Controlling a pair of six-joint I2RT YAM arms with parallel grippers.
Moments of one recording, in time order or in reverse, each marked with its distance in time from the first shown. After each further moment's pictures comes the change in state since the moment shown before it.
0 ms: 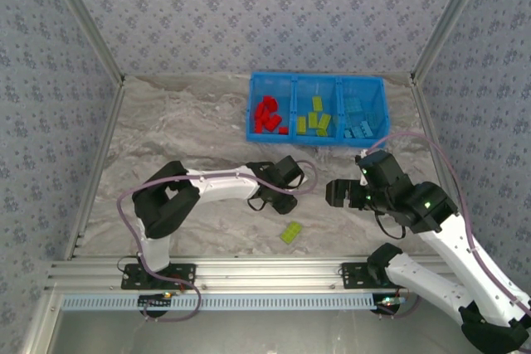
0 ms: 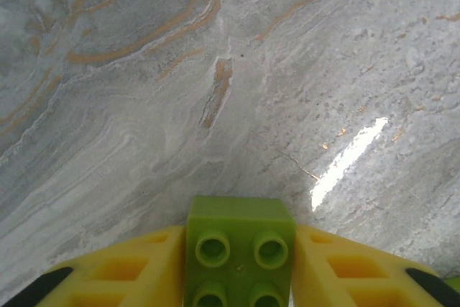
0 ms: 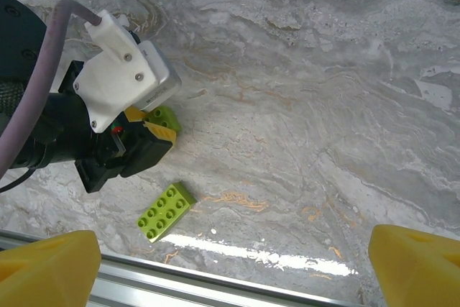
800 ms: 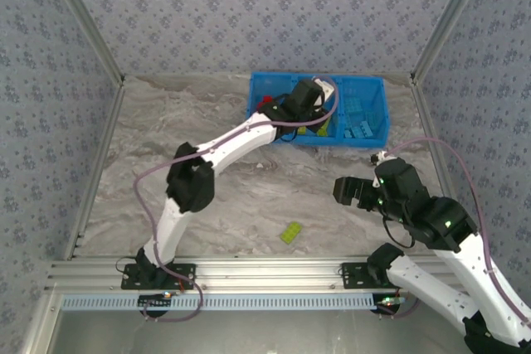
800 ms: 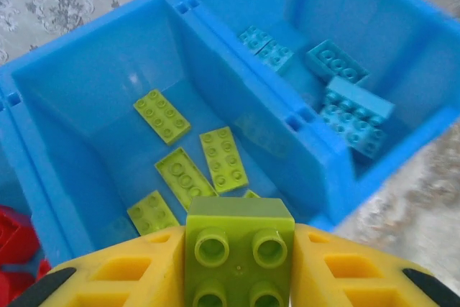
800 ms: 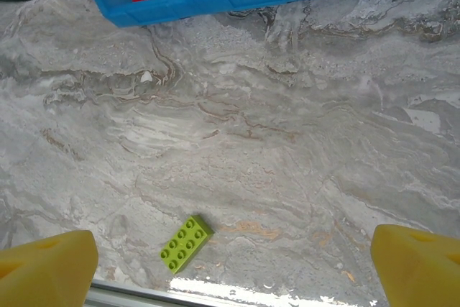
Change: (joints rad) left arm 0.179 0.391 0.956 -0.032 -0.139 0.090; right arm 0.000 -0.122 0.002 0.030 0.058 0.072
